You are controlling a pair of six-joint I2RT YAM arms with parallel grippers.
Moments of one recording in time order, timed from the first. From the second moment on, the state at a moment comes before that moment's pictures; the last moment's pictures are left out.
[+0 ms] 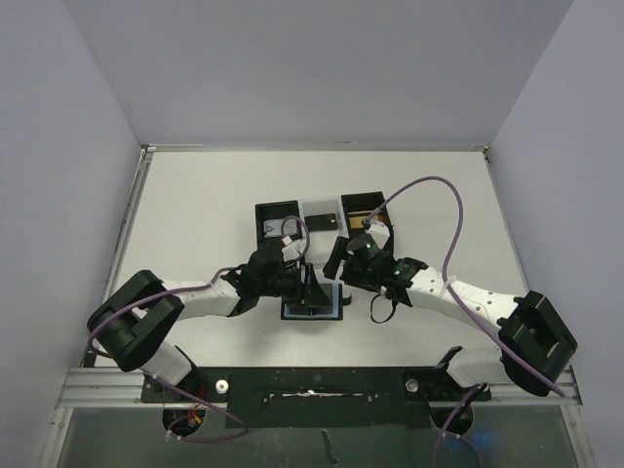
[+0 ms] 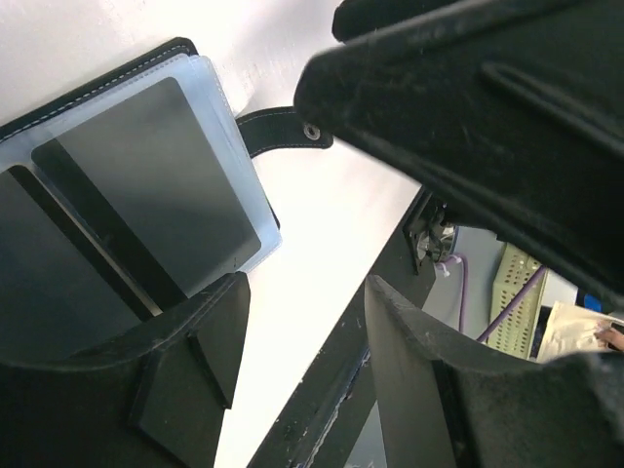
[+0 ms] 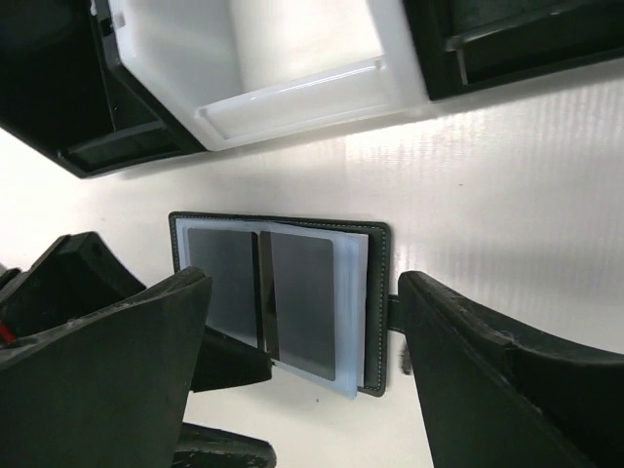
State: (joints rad) left arm -0.75 1.54 0.56 0.38 0.54 -0.86; right arm 0.79 1.34 0.78 -0.26 0.22 0.90
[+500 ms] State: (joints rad) left arm -0.68 1.22 0.48 0.17 0.28 -0.85; right arm 0.76 1.35 0.74 -0.11 0.03 0.85
